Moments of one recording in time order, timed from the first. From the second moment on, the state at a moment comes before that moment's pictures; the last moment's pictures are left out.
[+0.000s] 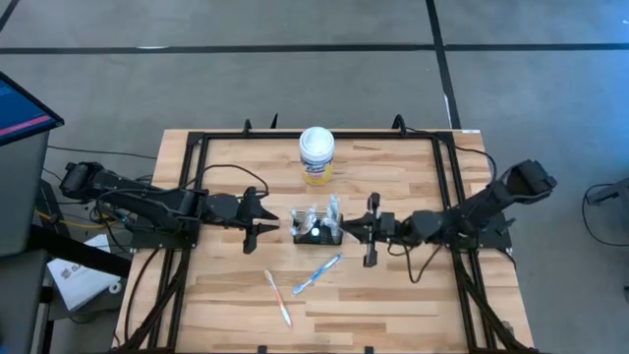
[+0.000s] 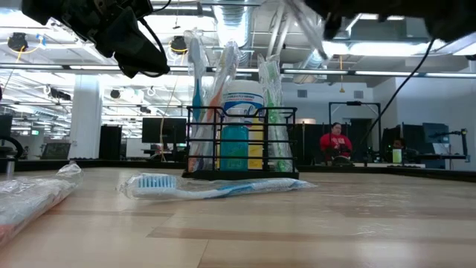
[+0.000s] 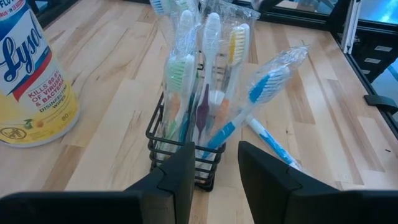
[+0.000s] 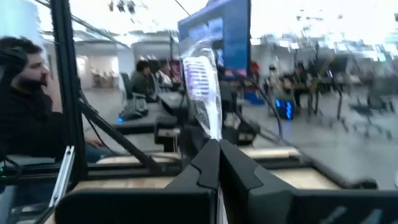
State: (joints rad) left arm -0.16 1.00 0.54 -0.04 -0.21 -0.22; right arm 0.37 1.43 0.53 1.10 0.46 -0.07
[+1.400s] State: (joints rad) left arm -0.16 1.00 0.54 -0.02 -0.22 -0.21; right arm 0.11 1.71 0.45 1.57 0.03 -0.06
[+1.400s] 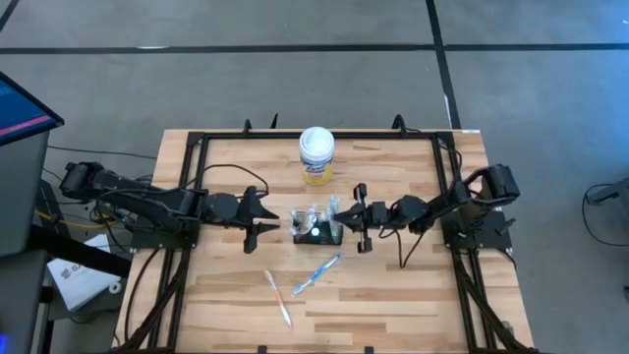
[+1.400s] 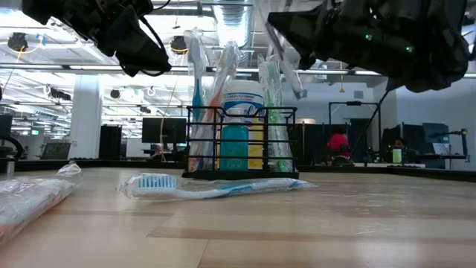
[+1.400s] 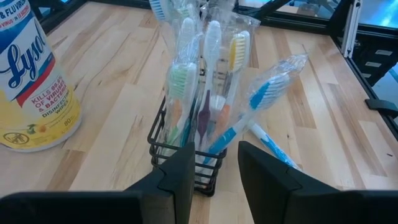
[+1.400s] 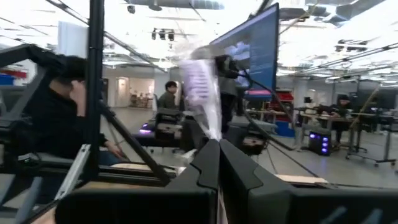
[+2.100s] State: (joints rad) left arm -0.16 1.00 0.54 -0.02 -0.22 -0.21; right arm 0.10 1.87 0.53 1.57 0.02 -0.03
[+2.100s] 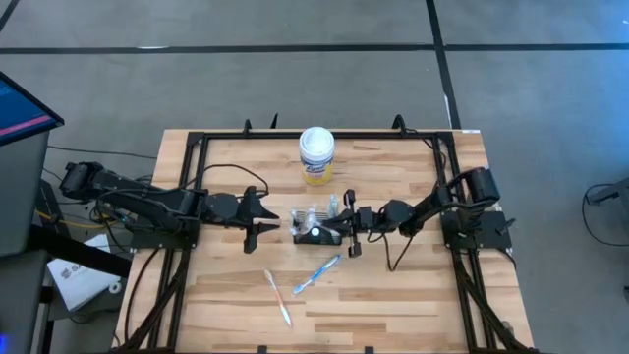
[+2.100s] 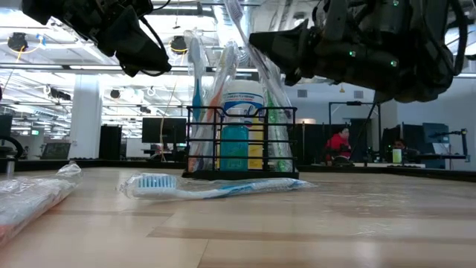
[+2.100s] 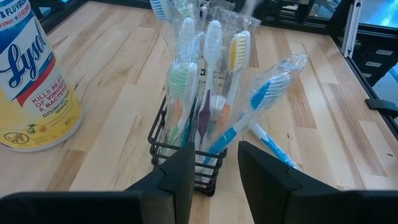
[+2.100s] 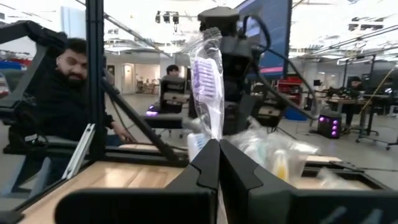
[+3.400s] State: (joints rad) left arm -0.16 1.00 0.54 -0.02 -0.22 -0.21; right arm 0.11 1.82 0.37 1.57 0.20 0.02
